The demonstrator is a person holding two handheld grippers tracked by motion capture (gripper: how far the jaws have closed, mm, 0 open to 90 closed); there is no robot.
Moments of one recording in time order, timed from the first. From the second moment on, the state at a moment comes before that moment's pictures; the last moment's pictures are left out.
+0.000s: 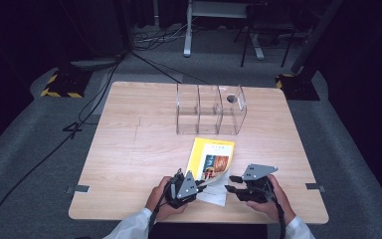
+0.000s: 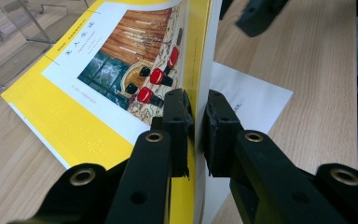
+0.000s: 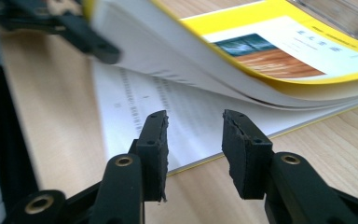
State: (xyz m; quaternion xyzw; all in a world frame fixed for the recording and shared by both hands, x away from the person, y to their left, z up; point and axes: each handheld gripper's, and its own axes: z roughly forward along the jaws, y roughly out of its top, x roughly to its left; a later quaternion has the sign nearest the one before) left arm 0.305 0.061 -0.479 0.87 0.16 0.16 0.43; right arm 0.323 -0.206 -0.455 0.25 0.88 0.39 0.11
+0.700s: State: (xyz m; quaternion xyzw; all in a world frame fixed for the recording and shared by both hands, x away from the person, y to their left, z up) left arm 0.303 0.073 -0.482 0.88 0.14 0.14 0.43; right arm 0.381 -0.200 -0.476 0.33 0.84 0.40 0.13
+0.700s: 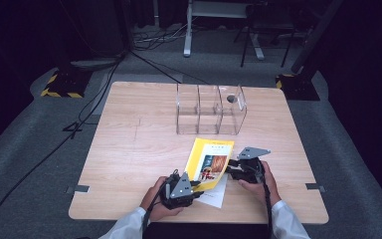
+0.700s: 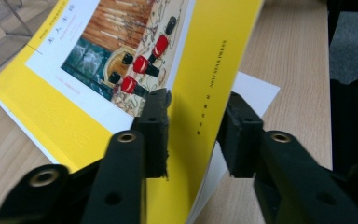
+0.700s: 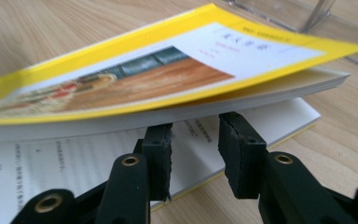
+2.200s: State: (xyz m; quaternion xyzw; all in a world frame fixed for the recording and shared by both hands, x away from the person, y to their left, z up) left arm 0.293 0.069 -0.477 0.87 0.17 0.17 0.42; right arm 0.378 -0.189 -0.453 0.30 0.84 0.44 0.14
